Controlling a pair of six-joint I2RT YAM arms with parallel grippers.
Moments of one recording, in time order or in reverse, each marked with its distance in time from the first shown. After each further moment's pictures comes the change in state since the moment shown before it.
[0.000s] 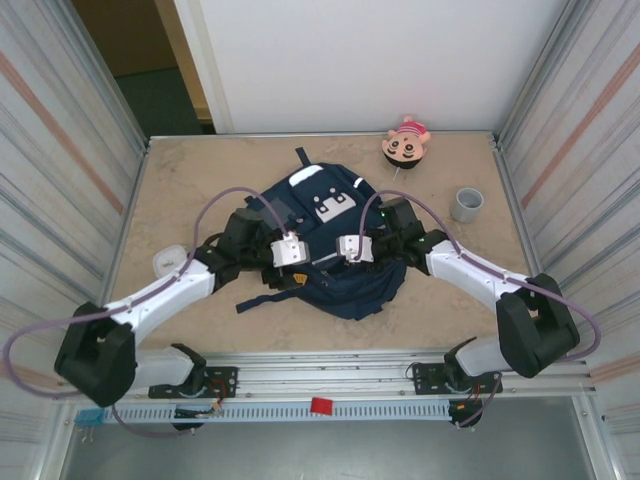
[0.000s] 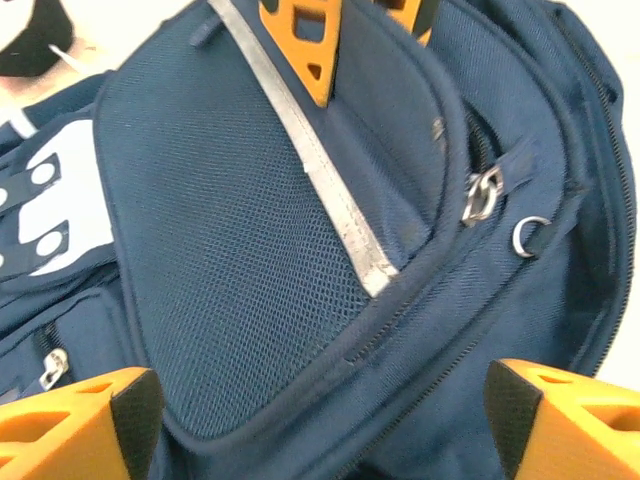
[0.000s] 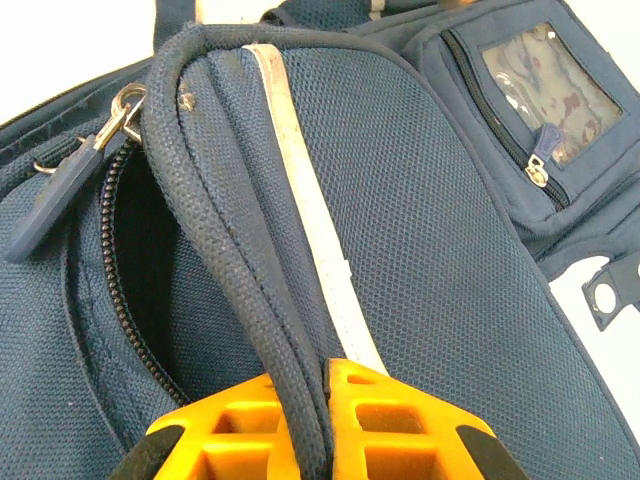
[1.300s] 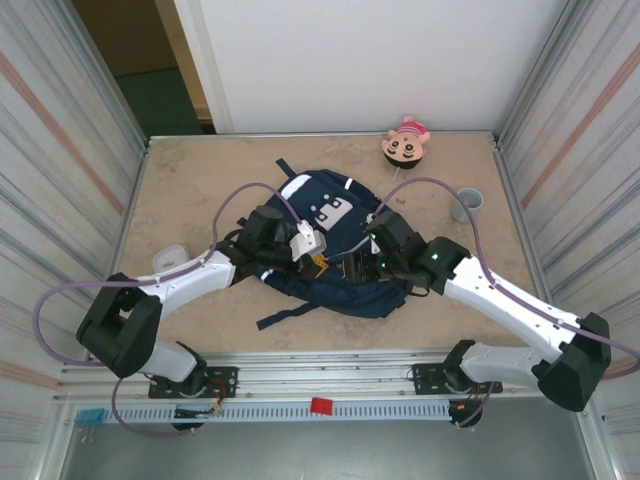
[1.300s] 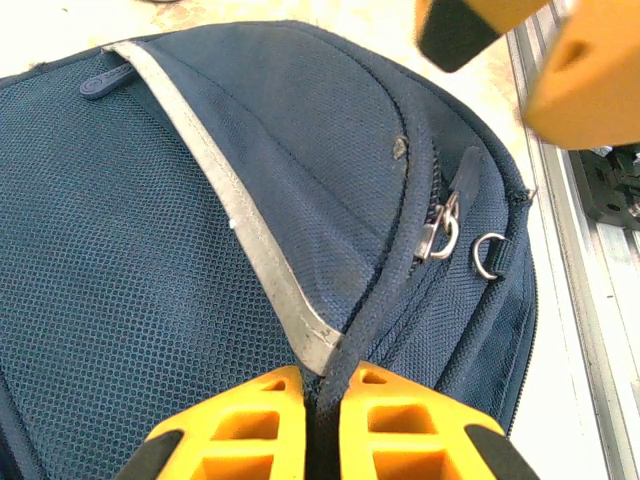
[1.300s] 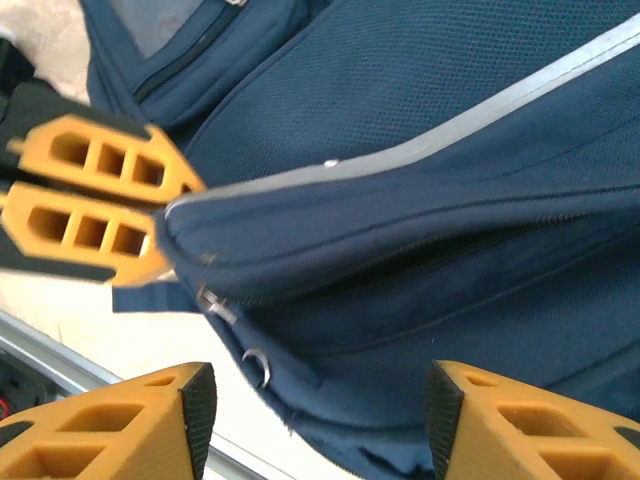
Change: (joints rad) left arm -0.067 0.142 0.039 0.154 0.218 -0.418; right arm 0.284 -0.226 0.173 -0.482 0.504 1.703
